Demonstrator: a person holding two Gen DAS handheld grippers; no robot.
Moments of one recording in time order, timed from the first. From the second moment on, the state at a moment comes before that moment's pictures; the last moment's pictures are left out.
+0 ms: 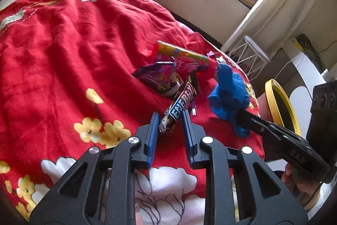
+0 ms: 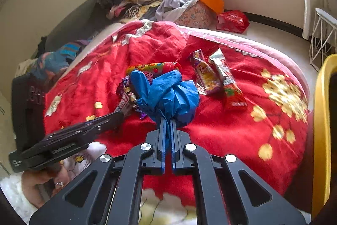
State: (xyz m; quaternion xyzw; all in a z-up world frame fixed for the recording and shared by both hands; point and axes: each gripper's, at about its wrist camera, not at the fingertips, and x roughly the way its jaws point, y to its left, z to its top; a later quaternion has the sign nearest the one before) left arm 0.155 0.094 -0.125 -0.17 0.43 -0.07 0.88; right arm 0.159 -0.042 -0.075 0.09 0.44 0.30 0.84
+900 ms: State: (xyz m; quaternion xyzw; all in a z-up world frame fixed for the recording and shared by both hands) left arm 0.144 0.063 -0.061 -0.17 0.37 -0.12 0.91; right arm 0.122 -0.091 -0.024 0.08 0.38 0.28 0.88
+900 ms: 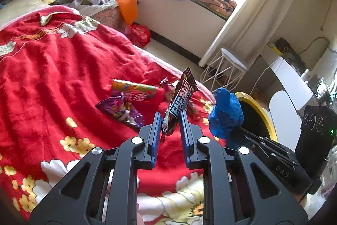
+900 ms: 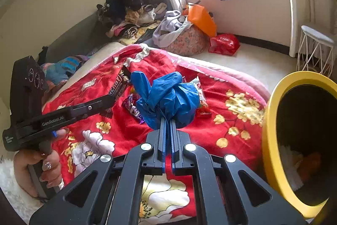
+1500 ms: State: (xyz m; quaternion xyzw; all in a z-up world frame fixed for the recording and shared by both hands) left arm 0.135 0.035 -0.041 -0.15 0.35 -0.15 0.91; right arm 0.113 -0.128 0.000 0.09 0.34 0.24 0.90
